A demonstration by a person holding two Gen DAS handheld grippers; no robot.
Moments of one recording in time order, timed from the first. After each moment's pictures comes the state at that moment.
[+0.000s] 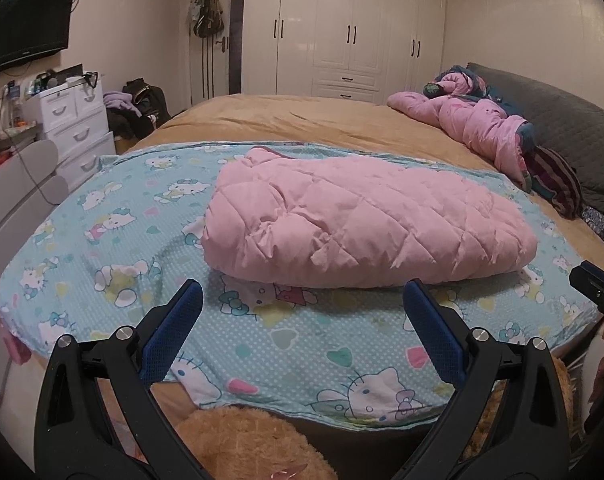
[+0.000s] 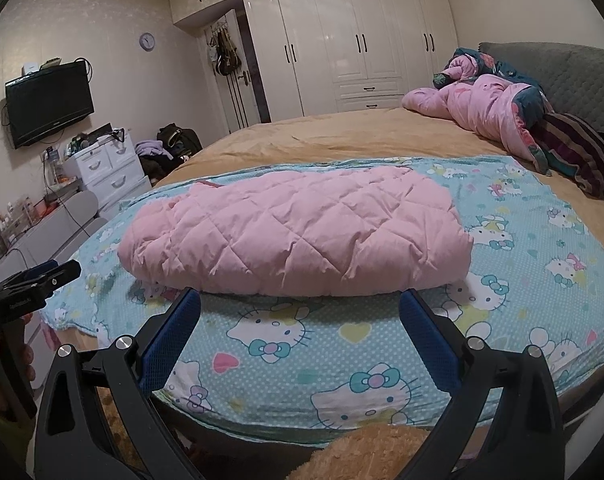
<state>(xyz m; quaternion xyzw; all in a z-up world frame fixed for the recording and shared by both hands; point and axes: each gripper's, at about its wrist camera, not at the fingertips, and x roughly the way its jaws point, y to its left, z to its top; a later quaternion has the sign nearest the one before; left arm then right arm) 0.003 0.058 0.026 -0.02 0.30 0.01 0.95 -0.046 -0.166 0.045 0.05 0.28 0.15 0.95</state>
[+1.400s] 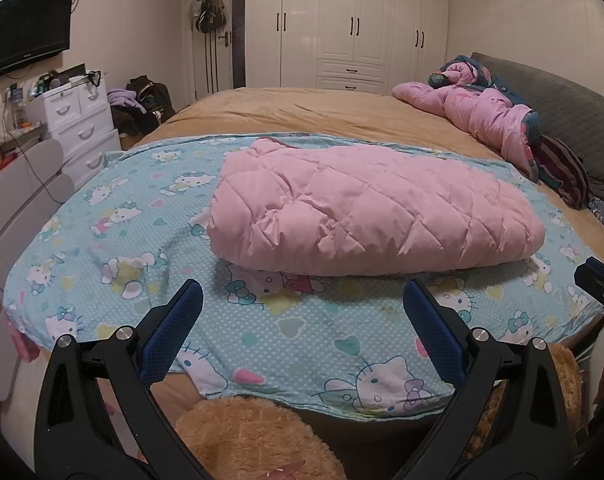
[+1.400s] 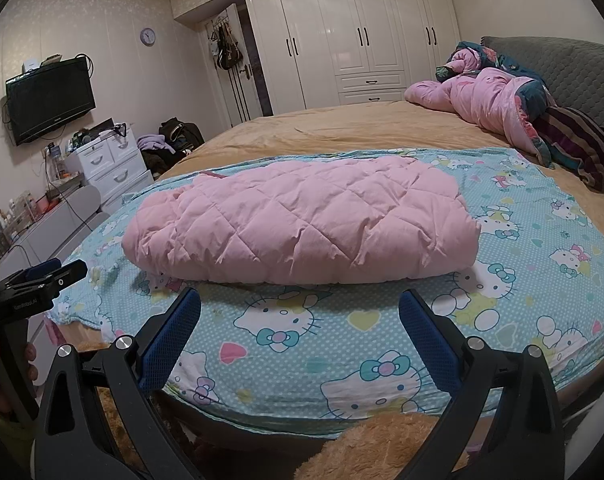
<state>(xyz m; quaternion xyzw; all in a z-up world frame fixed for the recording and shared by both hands) -0.001 0.057 0.021 -0.02 0.31 0.02 0.95 -0.051 -0.156 0.038 0.05 0.29 0.15 0.94</state>
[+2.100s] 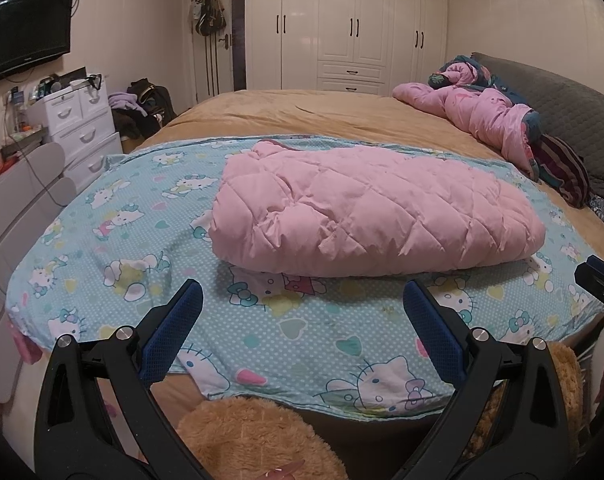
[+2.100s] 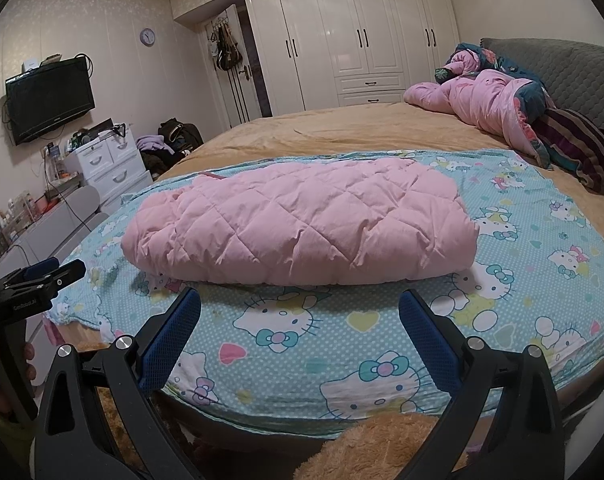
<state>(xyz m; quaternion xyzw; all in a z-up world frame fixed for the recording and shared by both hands) -0.002 0.057 0.022 -0.01 0.31 0.03 0.95 -0.054 -0.156 0.041 0.05 0.28 0.15 0.95</state>
